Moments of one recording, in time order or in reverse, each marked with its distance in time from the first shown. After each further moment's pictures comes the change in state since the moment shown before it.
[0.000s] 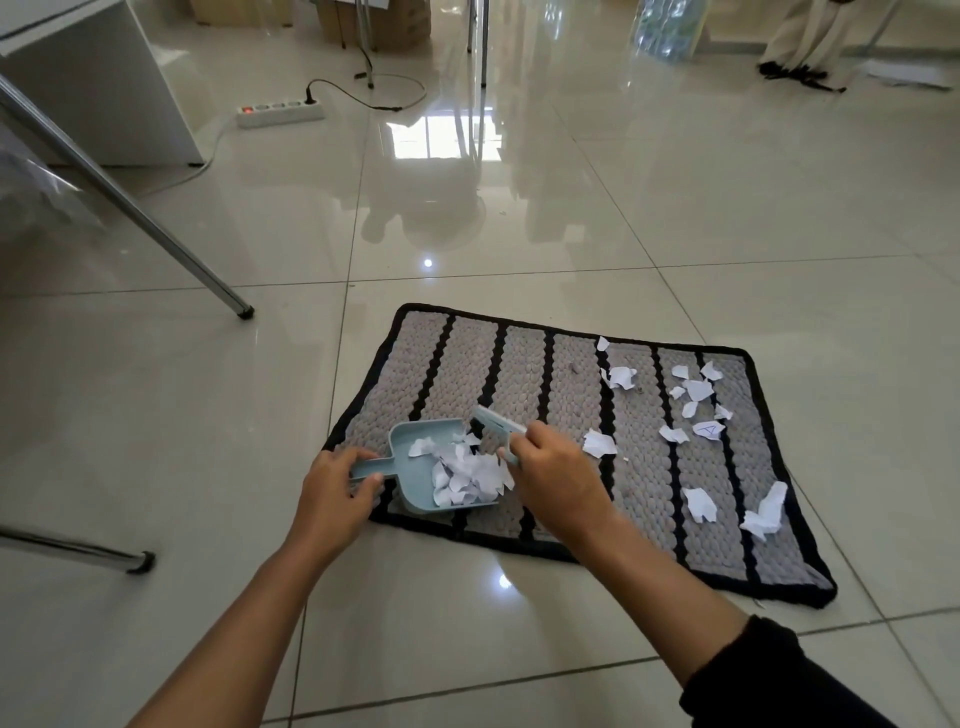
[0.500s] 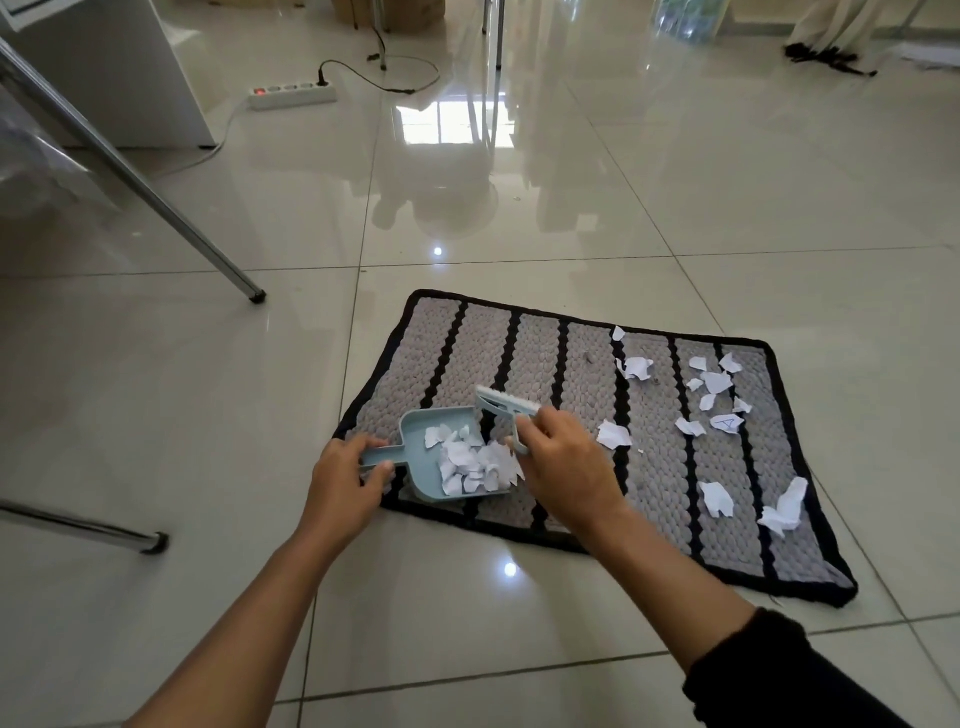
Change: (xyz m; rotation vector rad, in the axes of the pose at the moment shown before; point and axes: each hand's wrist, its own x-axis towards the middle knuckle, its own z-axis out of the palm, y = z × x) left_hand 0.000 -0.007 0.004 0.008 0.023 -0.020; right_hand 0.002 0.002 0.008 0.008 0.023 -0.008
